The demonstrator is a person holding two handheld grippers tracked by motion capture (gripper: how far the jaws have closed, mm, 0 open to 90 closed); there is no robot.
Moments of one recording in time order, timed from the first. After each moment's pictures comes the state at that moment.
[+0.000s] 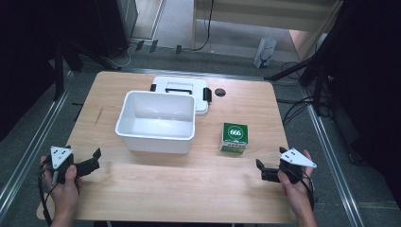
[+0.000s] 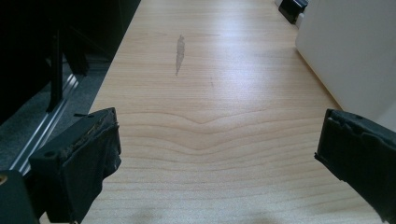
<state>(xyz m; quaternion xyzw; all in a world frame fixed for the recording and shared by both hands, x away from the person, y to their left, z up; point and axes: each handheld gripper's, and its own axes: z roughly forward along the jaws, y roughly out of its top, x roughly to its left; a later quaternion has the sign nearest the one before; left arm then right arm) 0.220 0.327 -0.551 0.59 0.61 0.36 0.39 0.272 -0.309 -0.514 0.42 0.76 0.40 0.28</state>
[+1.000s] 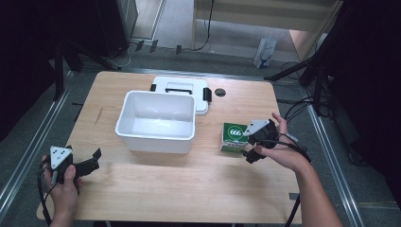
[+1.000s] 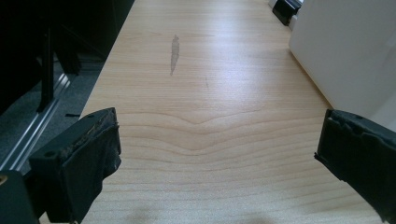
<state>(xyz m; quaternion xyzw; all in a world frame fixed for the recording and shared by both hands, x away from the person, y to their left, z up) 0.221 0.328 -0.551 0.59 0.61 0.35 0.40 0.346 -0.228 -0.453 0.21 0.93 0.18 0.22</state>
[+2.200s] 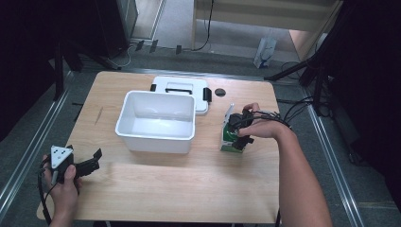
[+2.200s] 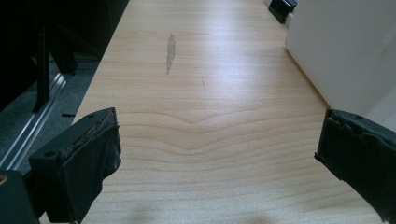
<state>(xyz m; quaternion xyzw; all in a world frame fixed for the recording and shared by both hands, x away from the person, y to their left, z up) 0.221 0.328 -0.551 0.59 0.60 0.35 0.41 0.409 -0.170 -0.463 0.09 0.99 0.04 0.12</state>
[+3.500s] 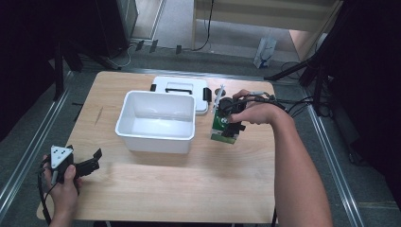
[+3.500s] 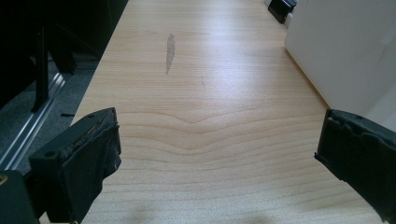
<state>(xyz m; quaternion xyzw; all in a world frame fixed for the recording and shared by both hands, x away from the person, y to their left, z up) 0.221 0.328 -0.551 0.59 0.60 0.35 0.41 0.415 -0.130 -0.398 0.07 0.99 0.06 0.08</state>
